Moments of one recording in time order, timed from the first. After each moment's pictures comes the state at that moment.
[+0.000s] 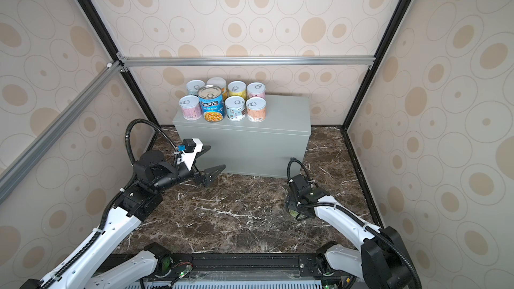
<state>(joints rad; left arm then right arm) -0.46 0.92 0.92 -0.15 0.46 0.08 0.48 1.16 0.63 -0.70 0.19 0.82</state>
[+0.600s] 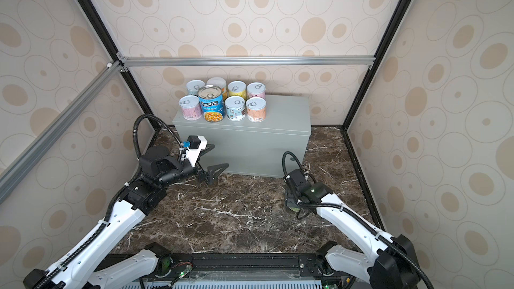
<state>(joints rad) -0.46 0.98 0.96 -0.16 0.50 0.08 0.57 1.10 0.89 -0.92 0.24 0.62</state>
